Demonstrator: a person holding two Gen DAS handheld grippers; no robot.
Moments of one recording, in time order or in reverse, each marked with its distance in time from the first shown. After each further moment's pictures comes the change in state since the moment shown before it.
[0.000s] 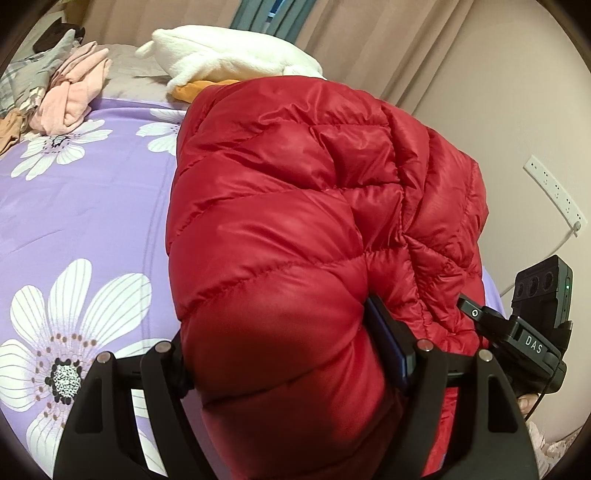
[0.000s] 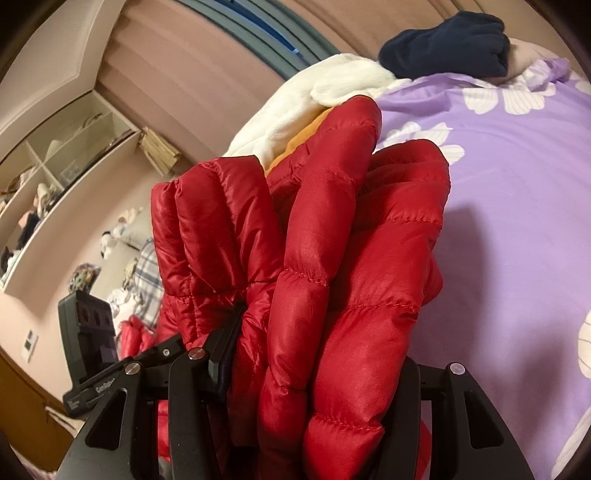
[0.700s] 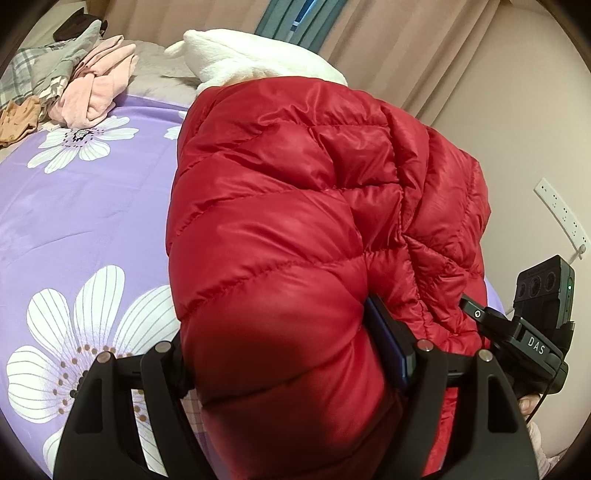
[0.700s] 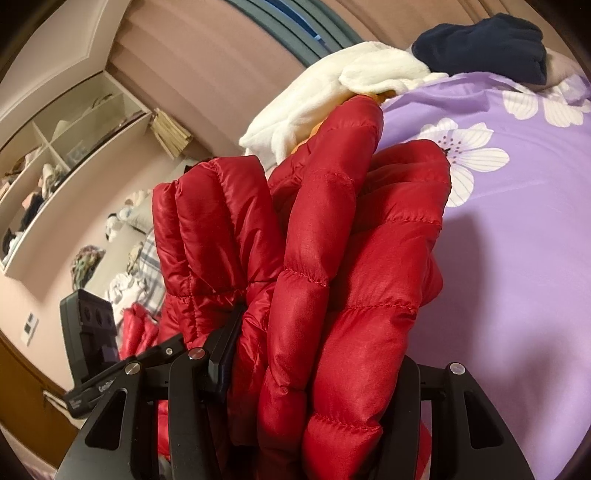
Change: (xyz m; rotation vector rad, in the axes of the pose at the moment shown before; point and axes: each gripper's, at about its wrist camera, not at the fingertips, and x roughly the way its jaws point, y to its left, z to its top) left arm -0.020 0.010 -0.010 -0.049 -0.027 0.021; right arm 0.017 0.004 0.008 -0.065 0.057 0.038
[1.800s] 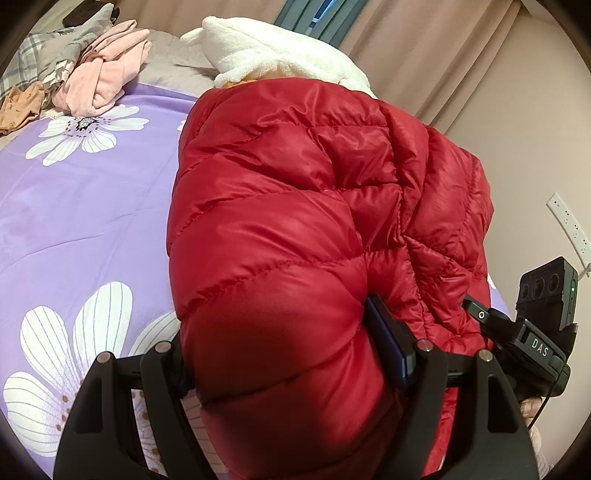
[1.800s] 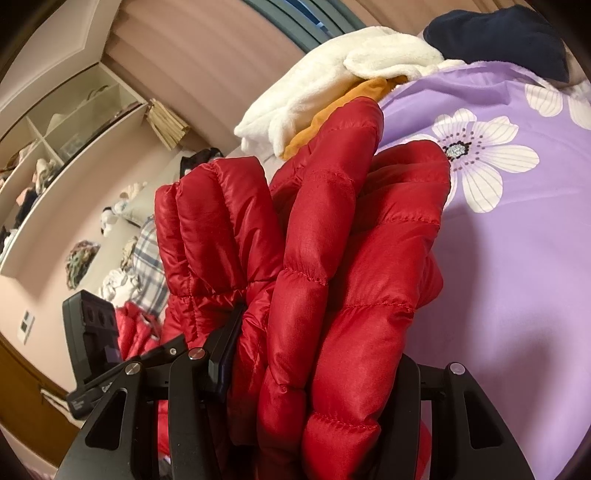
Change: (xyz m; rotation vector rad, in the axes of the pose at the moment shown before) left arm -0.005 -0.001 -0.003 -0.046 0.019 0.009; right arm 0.023 0.008 0.005 0.000 0.035 -0.005
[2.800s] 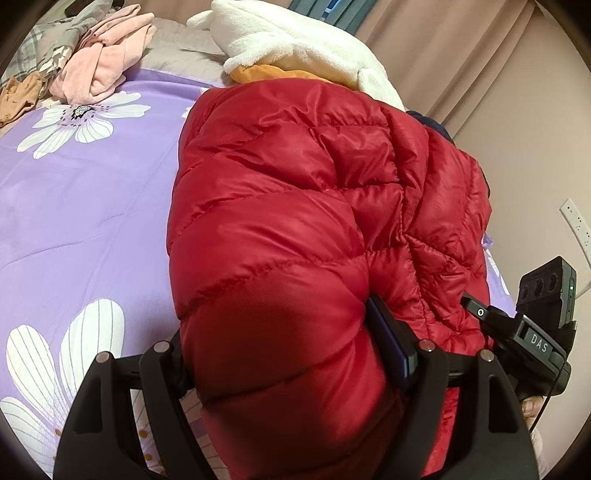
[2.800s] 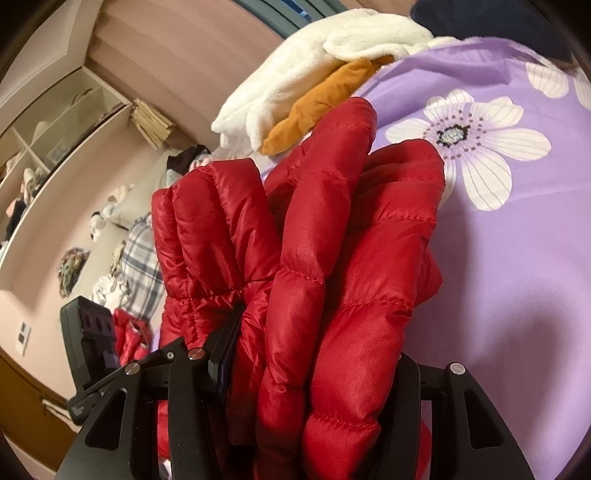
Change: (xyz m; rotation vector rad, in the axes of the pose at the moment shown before) left arm 0.010 -0.002 -0.002 -0.020 0.034 0.018; right arm 0.023 0.007 -0.006 0.080 0.024 -0.033
